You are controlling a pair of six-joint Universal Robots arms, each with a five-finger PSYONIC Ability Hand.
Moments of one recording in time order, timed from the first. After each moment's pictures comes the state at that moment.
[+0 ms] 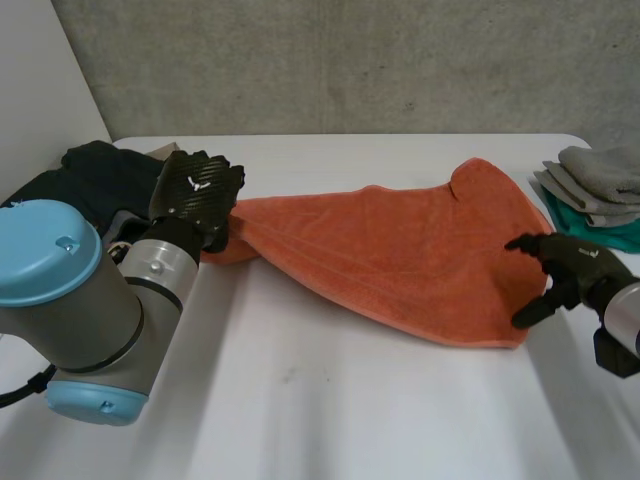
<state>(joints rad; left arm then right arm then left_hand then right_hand) 4.20 -1.87 -1.67 3.58 -1.63 3.58 1.57 -1.36 1.83 -0.02 1.24 3.05 1.15 1.20 1.20 1.20 0.96 0.35 0.34 0.36 0.35 0.19</state>
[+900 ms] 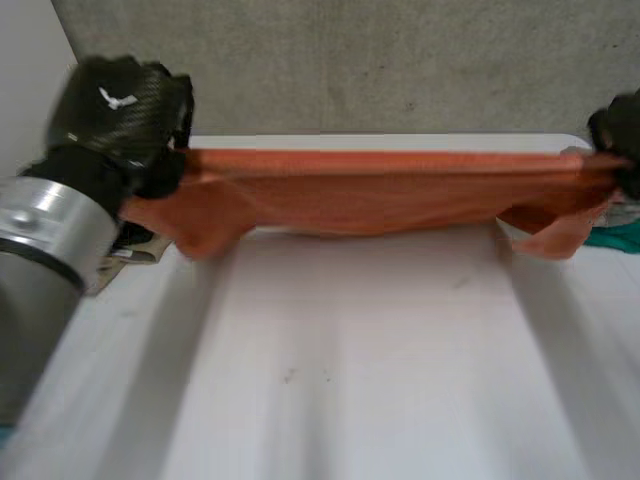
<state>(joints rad) 4.21 -1.52 -1.63 3.31 -1.63 3.54 1.58 -1.57 1.53 0.15 1.26 2.51 1.15 1.20 1.20 1.20 0.96 1.10 1.19 1.19 1.20 1.01</state>
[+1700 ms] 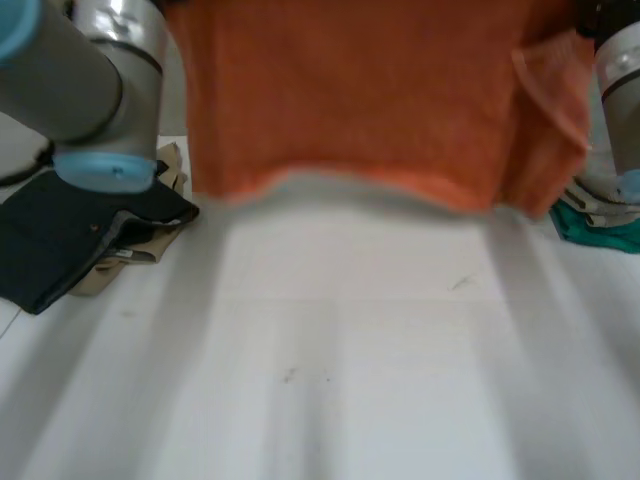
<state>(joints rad) 4.25 -2.10 -0.80 3.51 -1.65 3.67 1.77 -1.05 0.94 -0.43 1.43 2.15 1.15 1.20 1.20 1.20 0.96 1.11 1.19 1.20 1.20 1.03</state>
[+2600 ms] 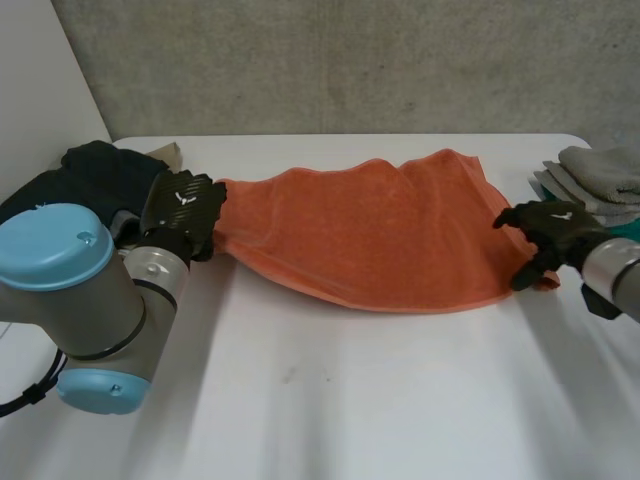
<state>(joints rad) 4.26 -1.96 -1.66 3.58 -1.66 3.58 1.58 -1.08 1.50 -0.03 1.16 2.82 1.15 1.20 1.20 1.20 0.96 0.45 0.43 0.44 0.42 0.22</state>
